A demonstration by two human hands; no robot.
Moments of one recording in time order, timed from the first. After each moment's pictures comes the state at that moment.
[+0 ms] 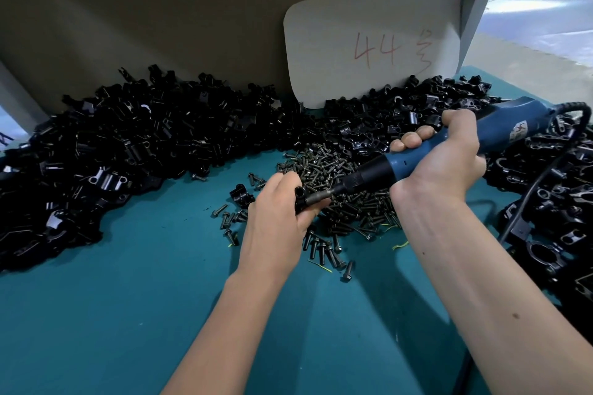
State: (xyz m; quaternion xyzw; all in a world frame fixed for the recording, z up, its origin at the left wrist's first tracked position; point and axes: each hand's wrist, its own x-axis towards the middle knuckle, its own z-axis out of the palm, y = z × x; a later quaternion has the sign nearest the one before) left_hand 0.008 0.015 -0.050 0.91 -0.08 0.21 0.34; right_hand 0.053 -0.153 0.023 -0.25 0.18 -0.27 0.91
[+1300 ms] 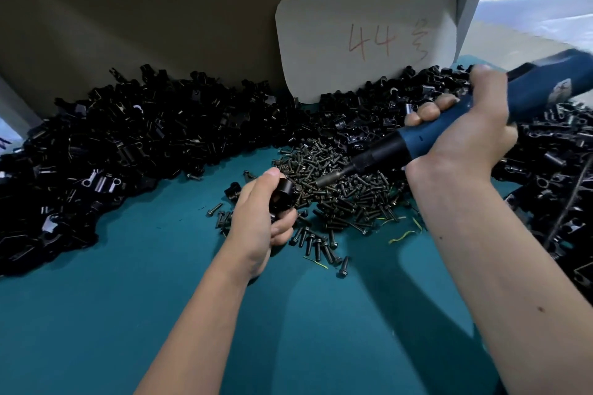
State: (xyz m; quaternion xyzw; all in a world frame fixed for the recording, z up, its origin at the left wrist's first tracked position) left_hand 0.016 0.029 -0.048 0.58 0.00 -0.03 0.82; right_hand 0.039 -0.161 0.053 -0.22 0.14 -0.33 0.91
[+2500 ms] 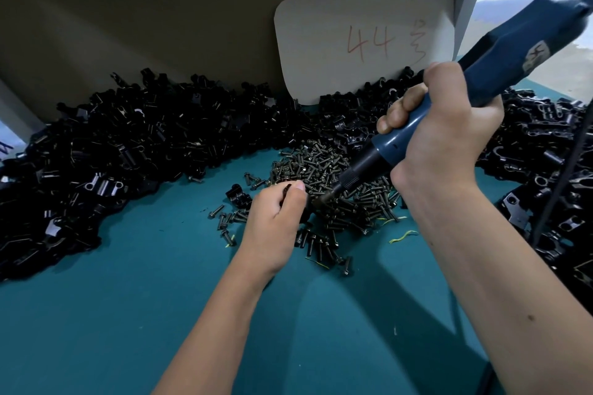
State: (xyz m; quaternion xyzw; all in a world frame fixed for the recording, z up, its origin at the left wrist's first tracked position) left_hand 0.010 0.017 -0.050 0.82 -0.07 0.07 0.57; right_hand 0.037 -0.151 0.049 -0.38 0.00 -0.32 0.87
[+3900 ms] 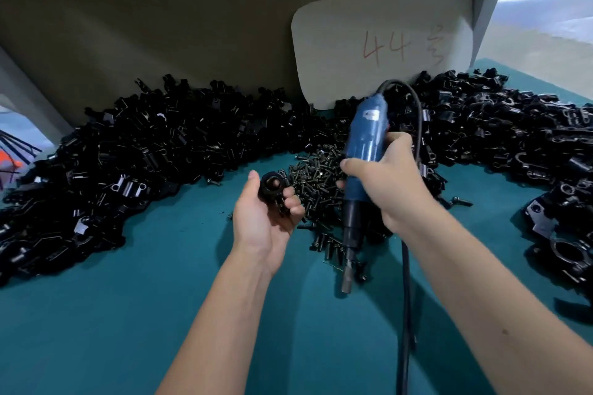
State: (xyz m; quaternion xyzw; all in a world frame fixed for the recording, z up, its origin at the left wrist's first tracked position) left_hand 0.021 0.033 -0.037 0.37 0.15 0.00 0.92; right_hand 0.055 -0.135 -0.010 -0.69 0.08 -0.04 0.72
